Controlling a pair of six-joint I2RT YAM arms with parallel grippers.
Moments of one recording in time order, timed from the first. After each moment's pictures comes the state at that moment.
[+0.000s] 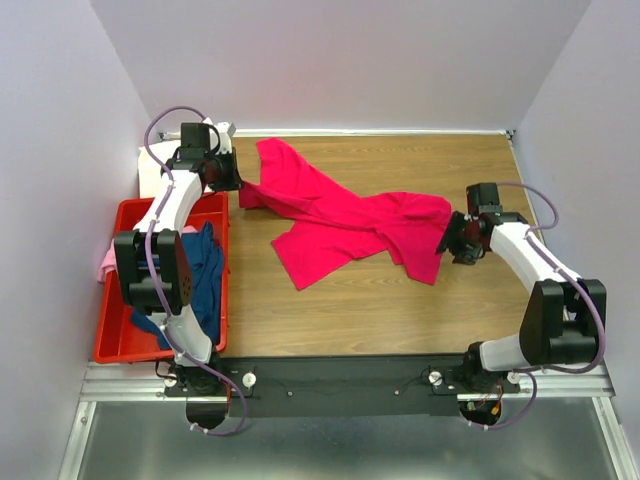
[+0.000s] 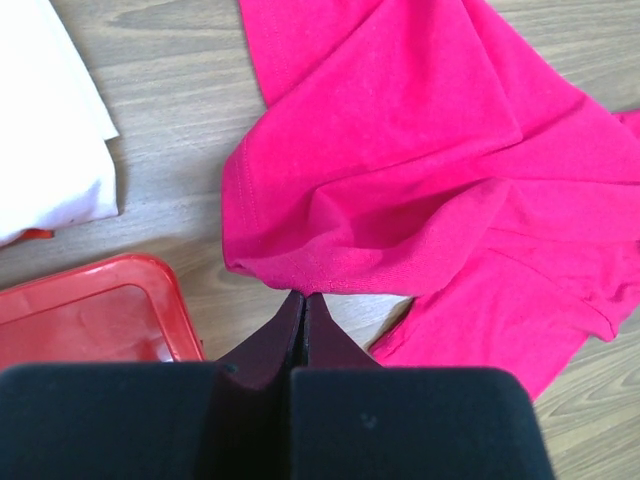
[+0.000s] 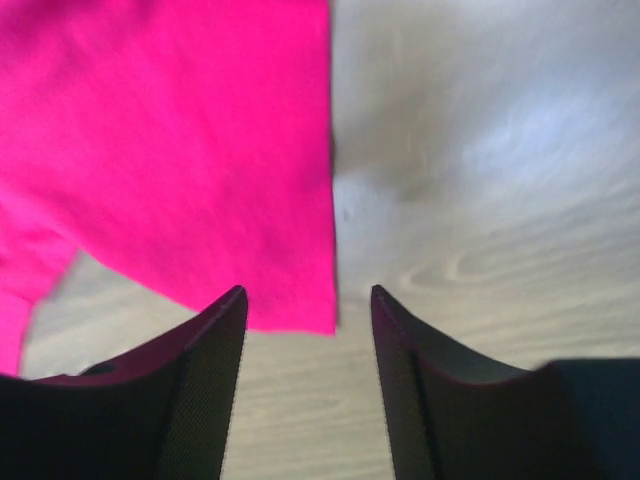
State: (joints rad) left arm 0.01 1.77 1.47 -0.50 0.35 -0.07; right arm 0.02 1.43 0.95 -0.64 -0.02 0.48
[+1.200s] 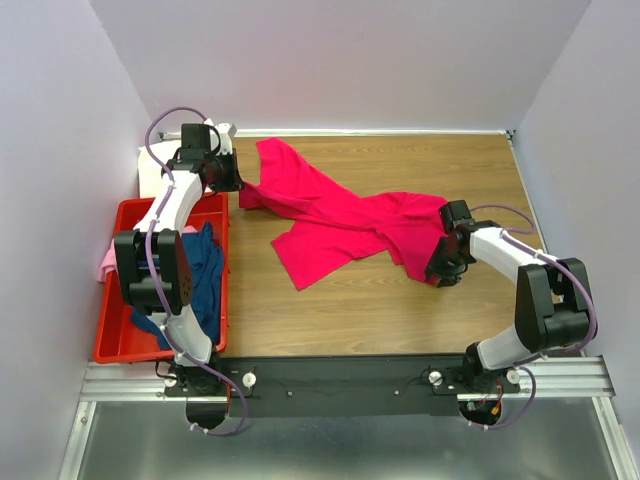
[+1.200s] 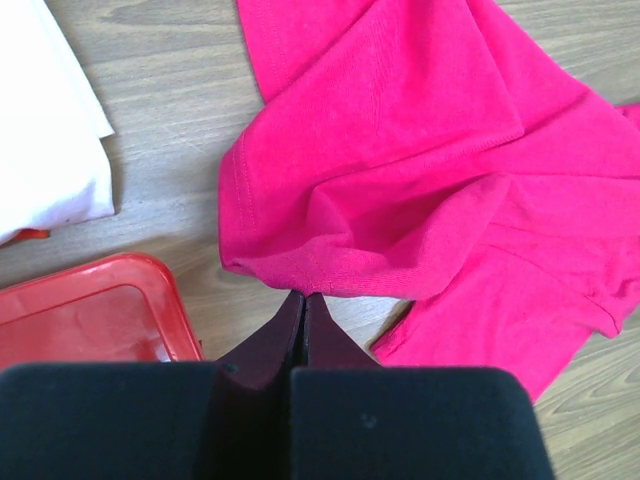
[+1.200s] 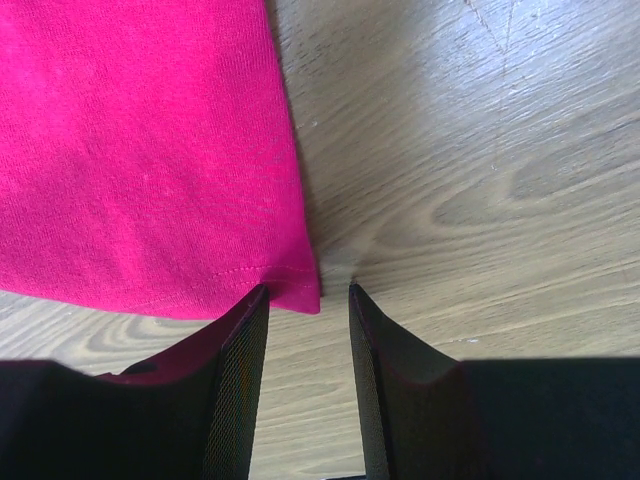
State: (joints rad) left arm 0.01 1.77 1.46 -0.49 0.36 -0.06; right arm 0.16 1.52 0.82 -0.67 0.04 0.67
